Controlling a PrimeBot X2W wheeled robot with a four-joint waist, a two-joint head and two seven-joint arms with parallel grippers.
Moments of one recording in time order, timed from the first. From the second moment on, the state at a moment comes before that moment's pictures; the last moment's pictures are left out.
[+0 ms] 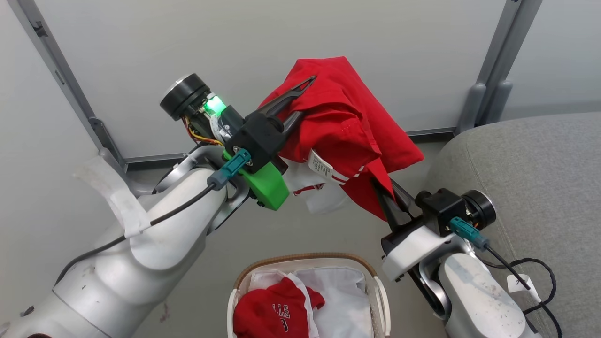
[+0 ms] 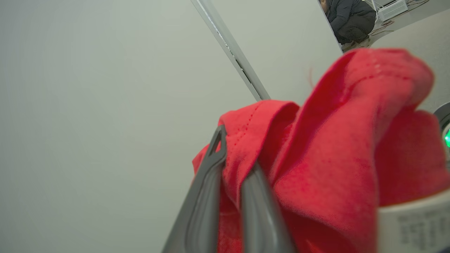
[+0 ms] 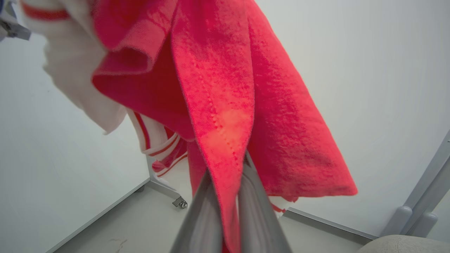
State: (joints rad) left arm -0.88 0.28 -0.91 0.36 -0.30 -0.12 -0.23; right arm -0.36 -0.05 0.33 0.33 0.13 0.13 -0.26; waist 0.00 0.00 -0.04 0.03
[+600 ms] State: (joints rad) left arm -0.62 0.26 -0.82 0.43 -0.43 -0.05 -0.26; right arm -0.35 -0.05 0.19 0.26 0.10 0.13 -0.26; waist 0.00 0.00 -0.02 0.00
